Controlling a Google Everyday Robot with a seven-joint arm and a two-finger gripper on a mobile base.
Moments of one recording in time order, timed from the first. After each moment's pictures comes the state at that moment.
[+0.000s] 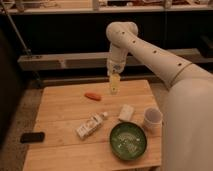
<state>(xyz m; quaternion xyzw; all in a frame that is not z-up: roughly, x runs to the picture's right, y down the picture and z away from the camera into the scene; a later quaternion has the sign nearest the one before) 0.037 -0.036 0.721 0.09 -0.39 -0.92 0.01</state>
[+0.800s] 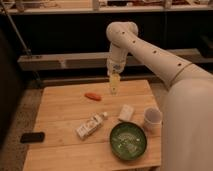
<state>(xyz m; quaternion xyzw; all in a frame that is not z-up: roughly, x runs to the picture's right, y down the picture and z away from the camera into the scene) 0.034 -0.038 0.730 0.09 -0.39 -0.92 0.01</state>
